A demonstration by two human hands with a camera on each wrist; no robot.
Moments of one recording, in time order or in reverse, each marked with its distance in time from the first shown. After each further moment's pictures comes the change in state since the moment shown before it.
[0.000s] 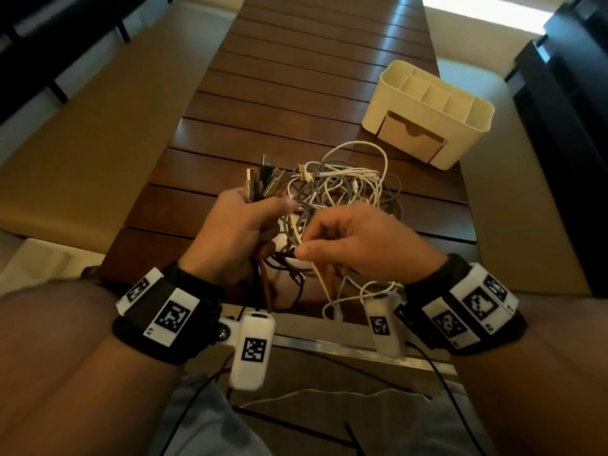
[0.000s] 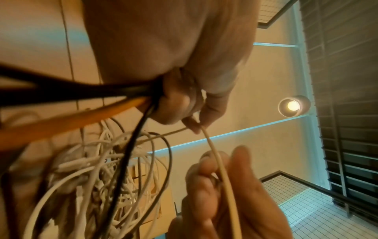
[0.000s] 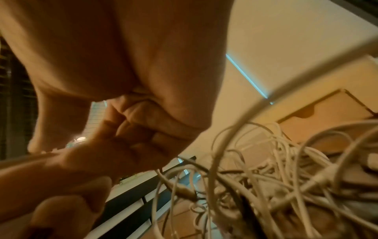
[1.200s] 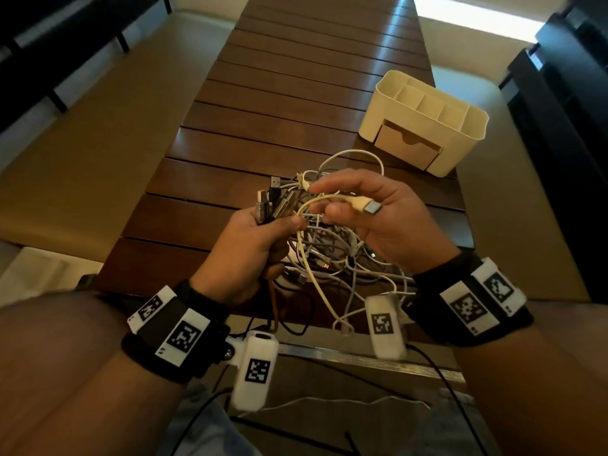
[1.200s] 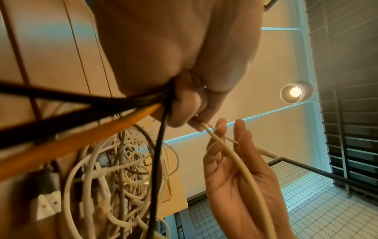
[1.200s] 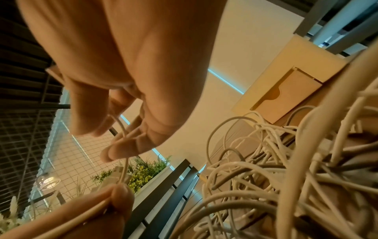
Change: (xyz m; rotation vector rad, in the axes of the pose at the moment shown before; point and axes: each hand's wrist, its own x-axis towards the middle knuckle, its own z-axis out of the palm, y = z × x) left_hand -0.001 -0.013 0.009 -0.038 -0.063 -0.033; right_hand 0.008 0.013 -0.018 0.561 0.261 -0.274
